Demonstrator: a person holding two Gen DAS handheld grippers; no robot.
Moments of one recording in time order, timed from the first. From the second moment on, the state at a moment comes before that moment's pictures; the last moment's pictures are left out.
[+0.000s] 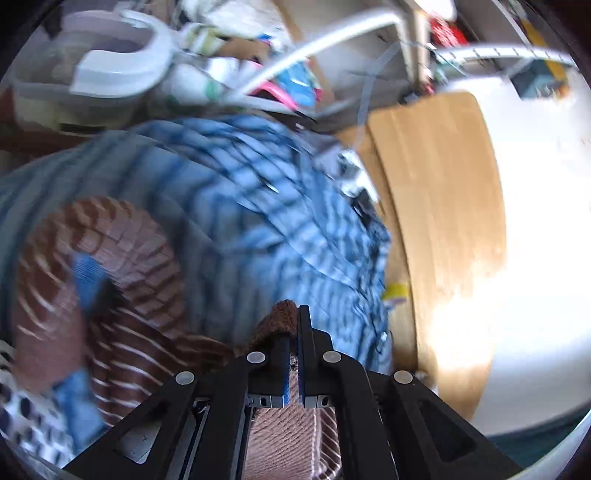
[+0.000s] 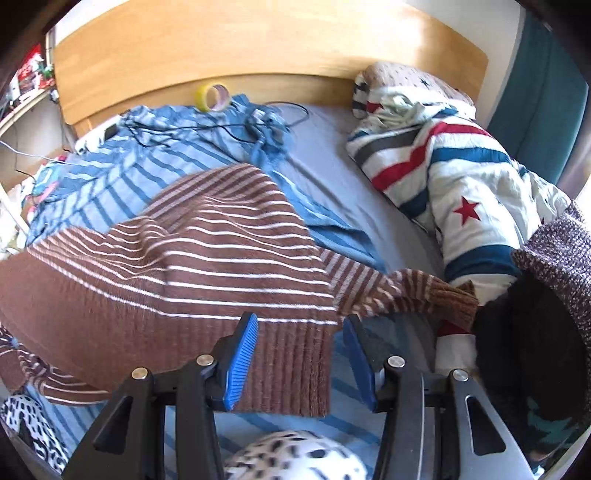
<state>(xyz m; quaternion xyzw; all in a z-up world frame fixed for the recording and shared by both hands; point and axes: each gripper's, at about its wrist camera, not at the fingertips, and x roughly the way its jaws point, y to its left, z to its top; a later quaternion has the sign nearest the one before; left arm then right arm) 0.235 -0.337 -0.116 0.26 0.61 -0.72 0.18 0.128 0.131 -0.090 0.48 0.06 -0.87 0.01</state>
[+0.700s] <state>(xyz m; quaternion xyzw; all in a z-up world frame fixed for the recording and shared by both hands) 0.298 -0.352 -0.187 0.33 0.66 -0.63 0.23 0.146 0.138 -0.093 0.51 0.02 -0.86 0.02</state>
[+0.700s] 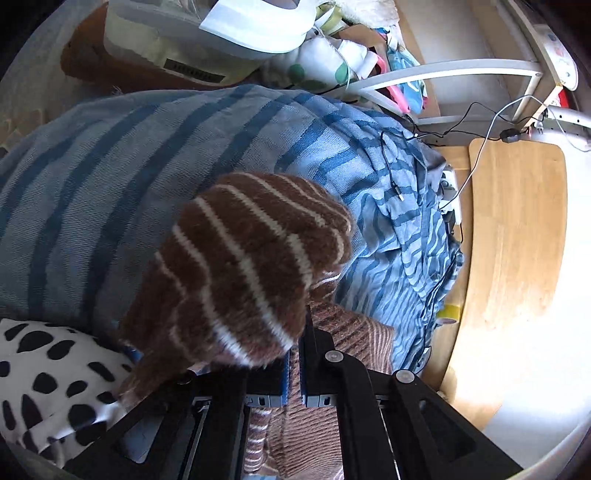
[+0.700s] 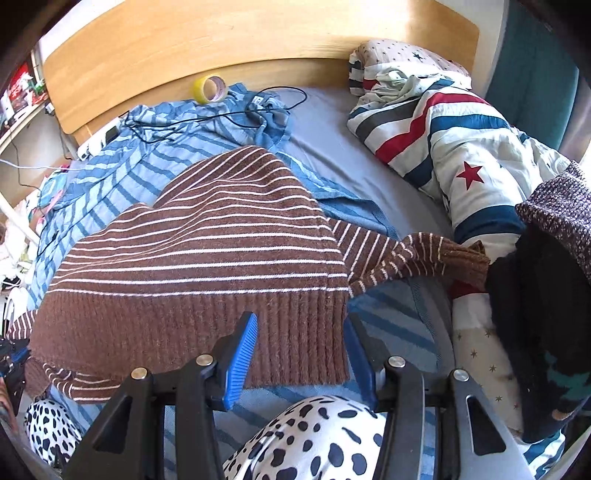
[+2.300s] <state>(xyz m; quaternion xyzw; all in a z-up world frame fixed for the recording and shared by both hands) 0.235 -0.209 -0.186 0.42 0.59 -0.69 0.10 0.082 0.214 -0.212 0.67 0.01 -0.74 0.06</state>
